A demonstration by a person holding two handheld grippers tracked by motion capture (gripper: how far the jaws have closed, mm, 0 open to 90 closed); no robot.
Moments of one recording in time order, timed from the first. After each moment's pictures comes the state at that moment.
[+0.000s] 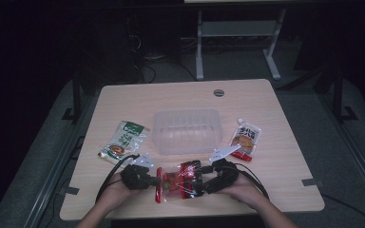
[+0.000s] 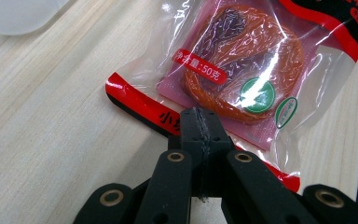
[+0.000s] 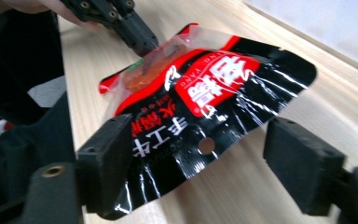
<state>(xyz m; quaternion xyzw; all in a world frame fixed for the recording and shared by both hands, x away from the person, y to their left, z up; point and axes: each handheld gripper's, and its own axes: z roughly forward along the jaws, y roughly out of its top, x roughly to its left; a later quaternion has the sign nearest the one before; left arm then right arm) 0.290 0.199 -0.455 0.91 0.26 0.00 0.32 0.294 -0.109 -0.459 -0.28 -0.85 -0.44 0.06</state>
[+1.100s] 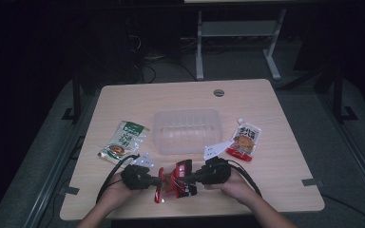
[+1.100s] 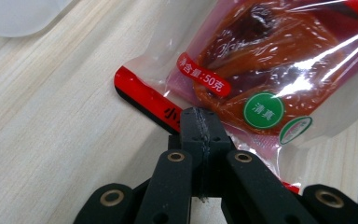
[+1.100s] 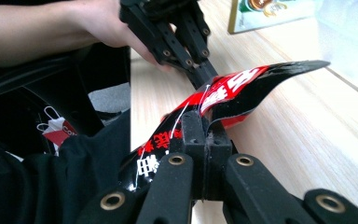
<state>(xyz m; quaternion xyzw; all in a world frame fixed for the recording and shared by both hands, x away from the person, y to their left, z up) 0.289 0.198 -0.455 0.91 0.26 0.00 0.32 0.300 -0.089 -0.443 -0.18 -0.84 -0.50 0.13</state>
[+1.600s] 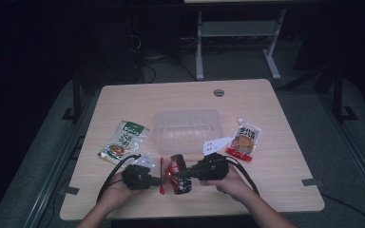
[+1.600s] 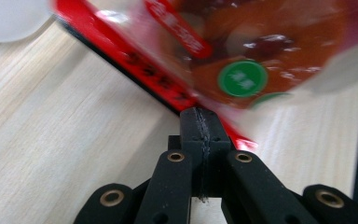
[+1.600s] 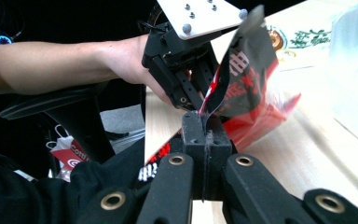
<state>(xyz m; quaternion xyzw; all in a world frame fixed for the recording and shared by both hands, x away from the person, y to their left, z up) 0.289 0.196 -0.454 0.91 0.26 -0.01 0.32 0.301 -0.082 -0.425 -0.16 -0.81 -0.55 0.13</state>
